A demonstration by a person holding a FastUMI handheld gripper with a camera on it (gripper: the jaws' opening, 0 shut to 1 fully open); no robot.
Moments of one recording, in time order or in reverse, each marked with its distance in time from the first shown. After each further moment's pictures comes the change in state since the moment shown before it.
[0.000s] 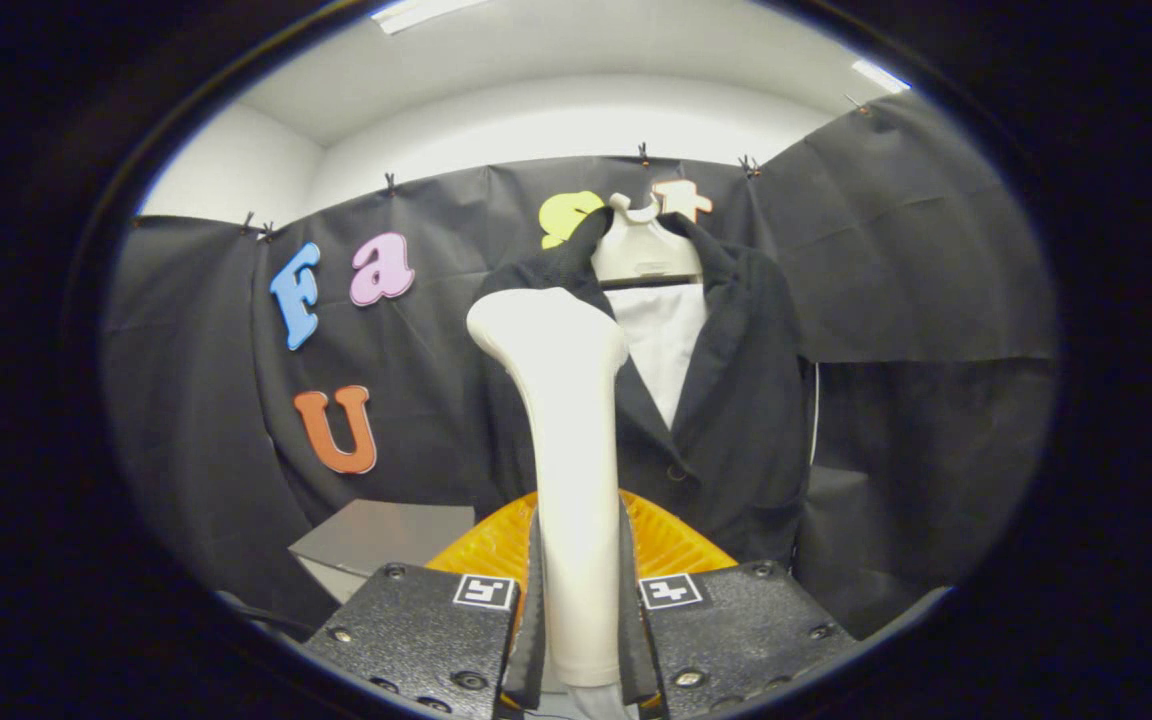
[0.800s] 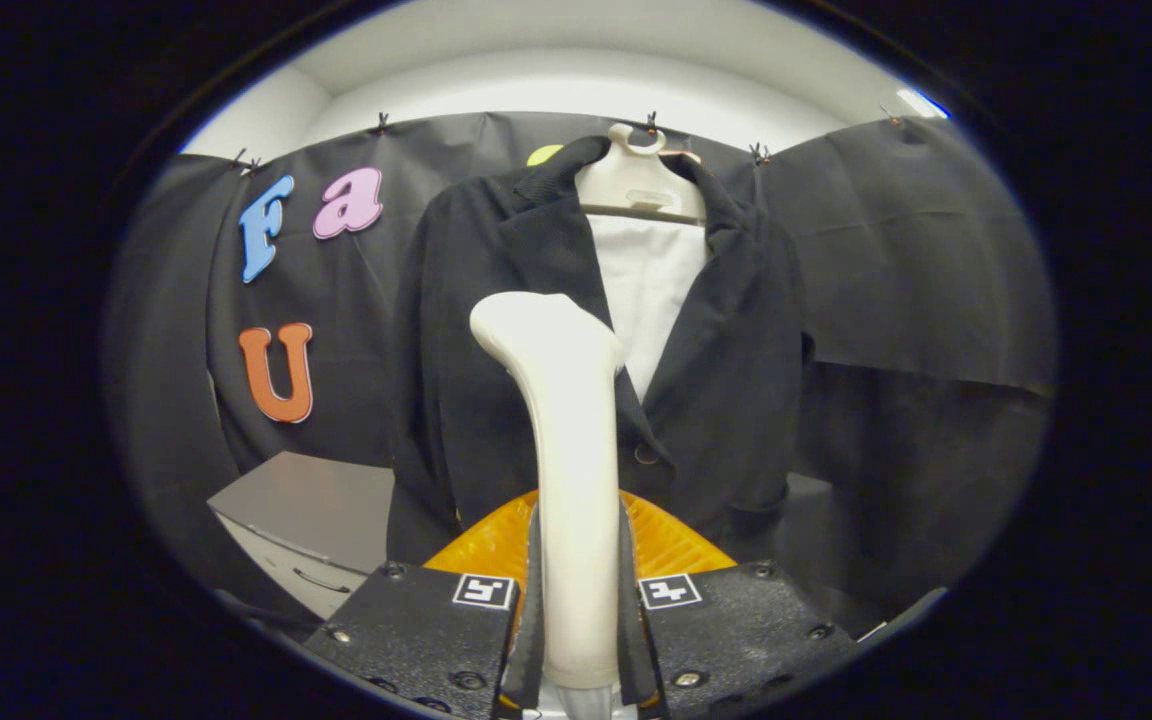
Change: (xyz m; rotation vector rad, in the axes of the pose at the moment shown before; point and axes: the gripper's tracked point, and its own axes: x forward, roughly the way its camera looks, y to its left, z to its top) arm 0.075 -0.029 -0.055 -0.119 0.098 -0.096
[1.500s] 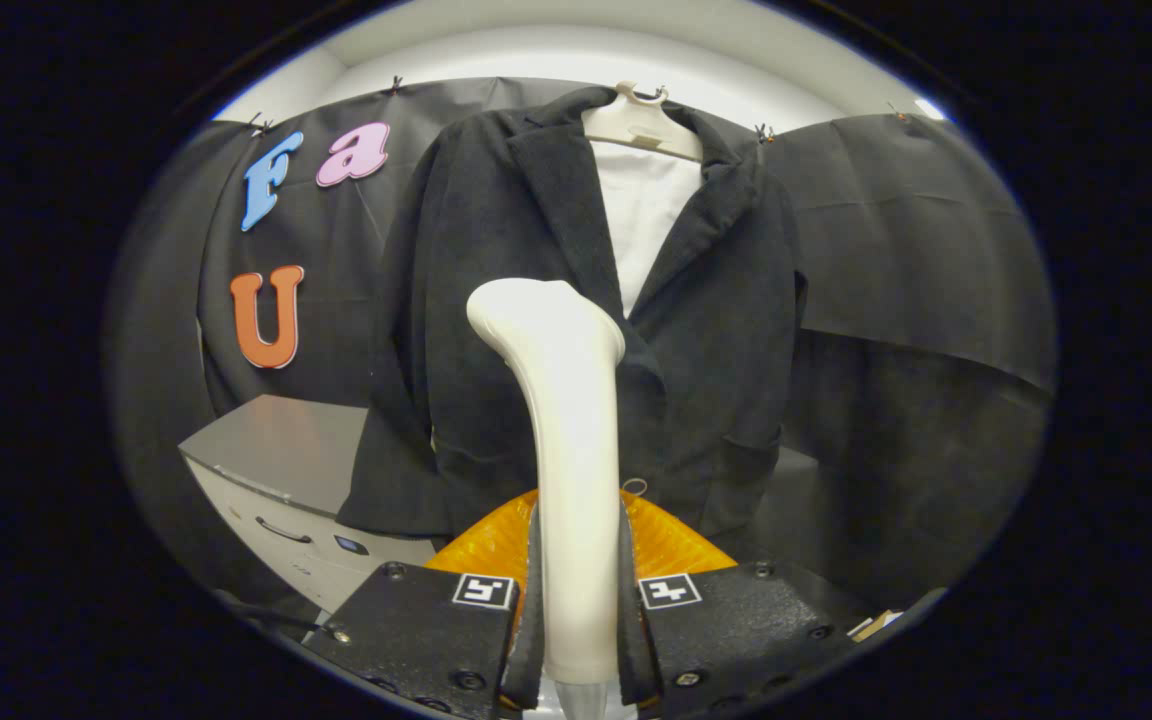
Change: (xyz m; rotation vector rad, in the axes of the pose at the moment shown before) arm -0.010 -0.014 -0.075 -0.060 0.096 -0.047
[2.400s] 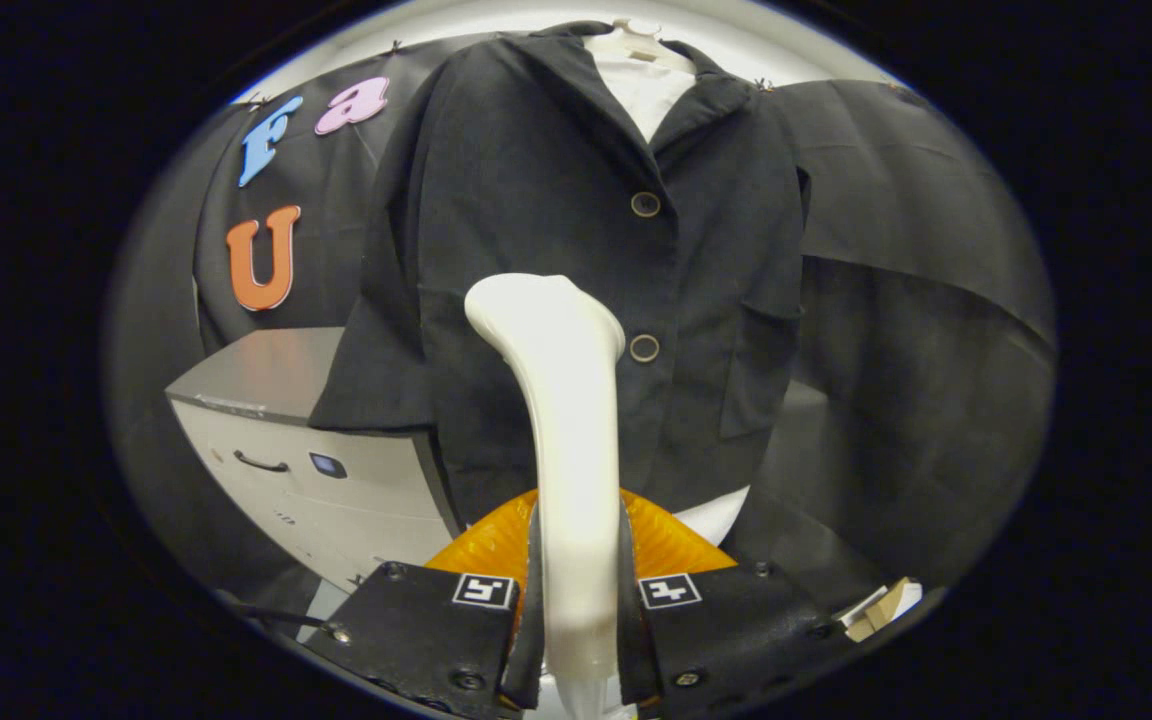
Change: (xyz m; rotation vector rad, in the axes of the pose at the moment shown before) arm 0.008 -0.003 -0.101 0.011 0.170 -0.005
